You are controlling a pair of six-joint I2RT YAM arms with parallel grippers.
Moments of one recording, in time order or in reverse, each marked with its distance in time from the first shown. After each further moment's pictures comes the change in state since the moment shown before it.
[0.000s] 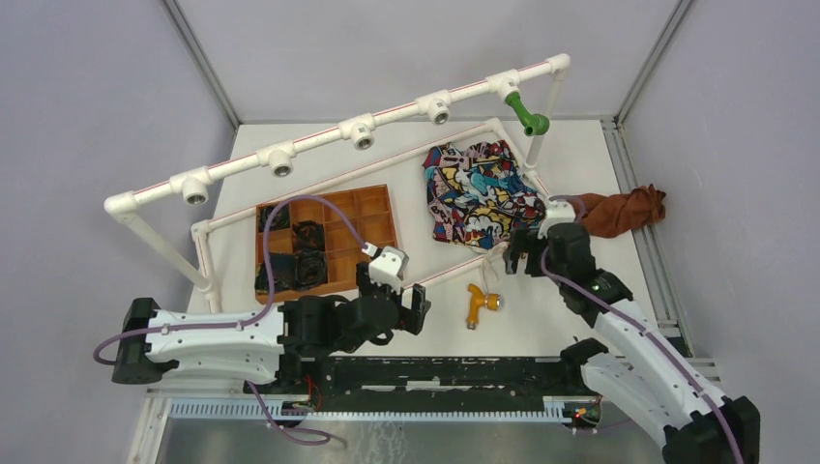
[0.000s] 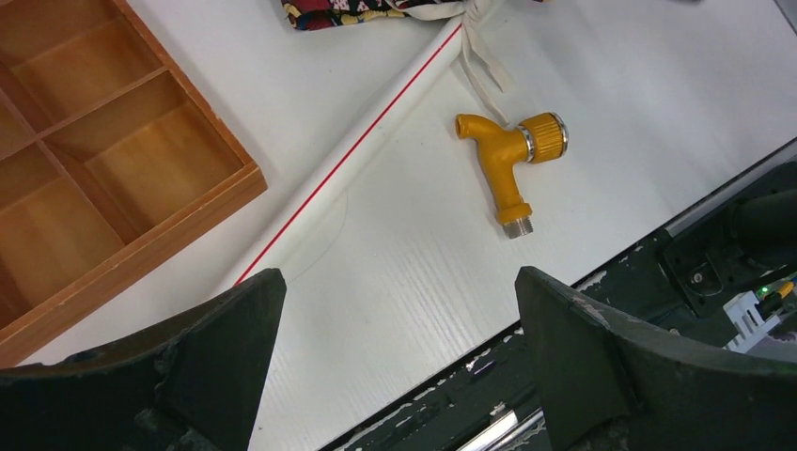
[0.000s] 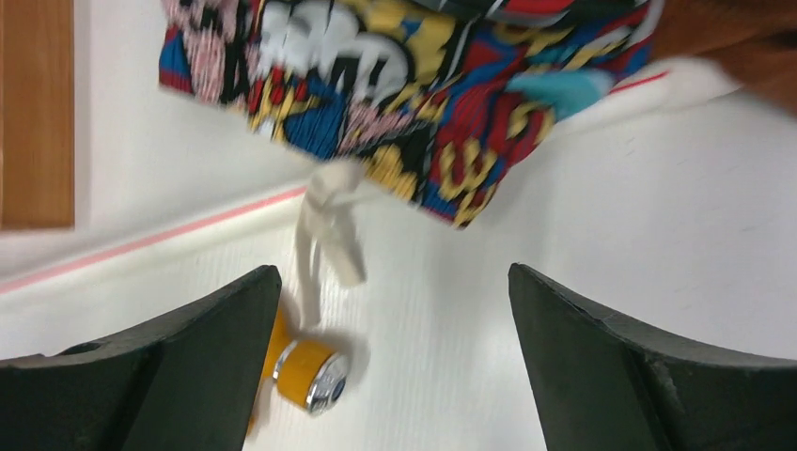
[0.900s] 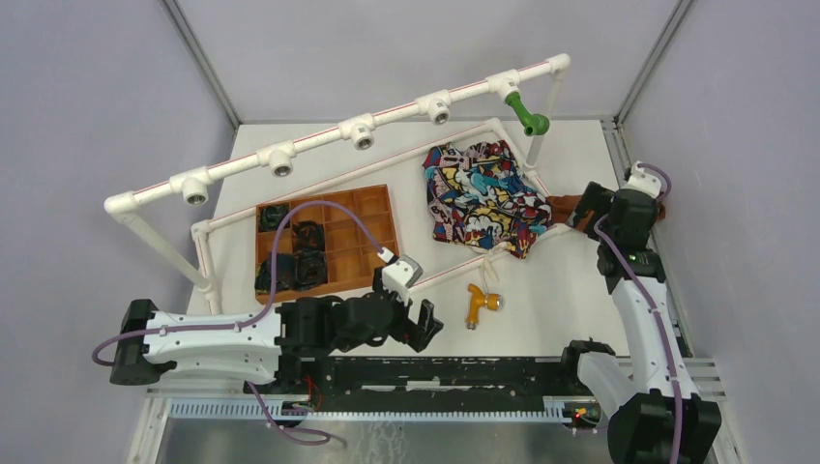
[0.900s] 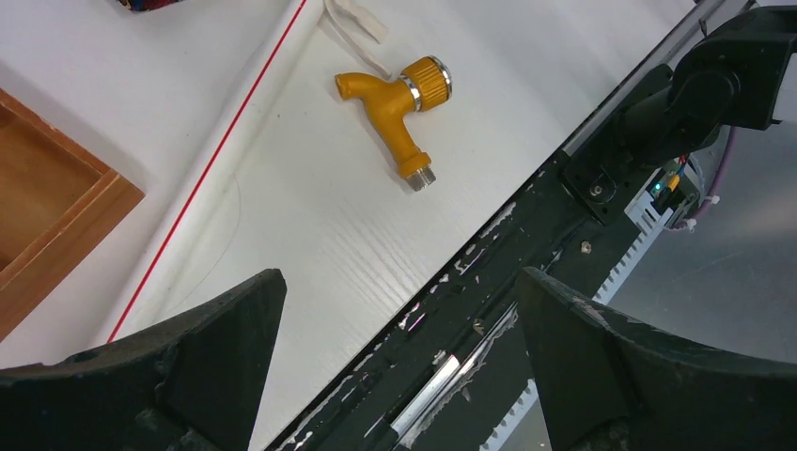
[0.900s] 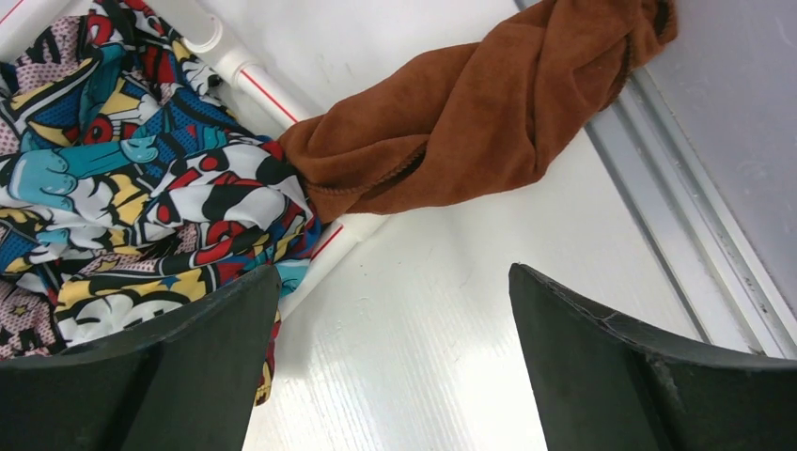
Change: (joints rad) left arm 0.000 -0.040 -0.029 0.096 0.253 0.098; right arm -0.457 0.121 0.164 0.028 0.061 -0.025
